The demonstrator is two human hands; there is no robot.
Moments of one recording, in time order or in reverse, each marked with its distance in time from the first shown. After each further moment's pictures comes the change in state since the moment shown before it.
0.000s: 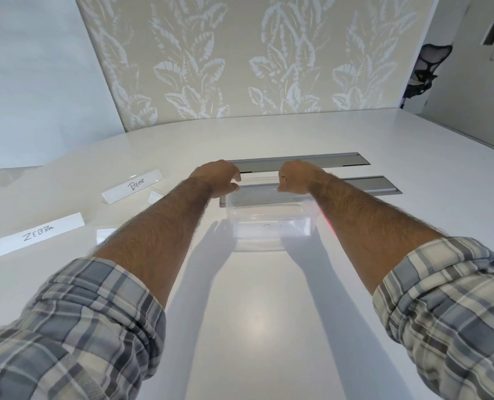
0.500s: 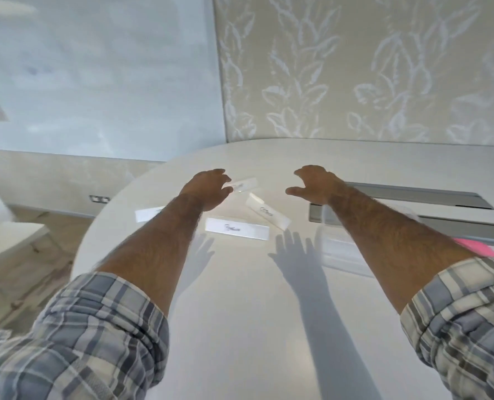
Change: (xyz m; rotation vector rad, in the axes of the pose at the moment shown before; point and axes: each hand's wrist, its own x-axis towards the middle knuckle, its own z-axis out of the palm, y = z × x) left_hand -0.179 -0.178 -0.031 -0.008 0.161 -0.402; right_hand 0.029 -0.176 -0.016 0.081 0.116 -0.264
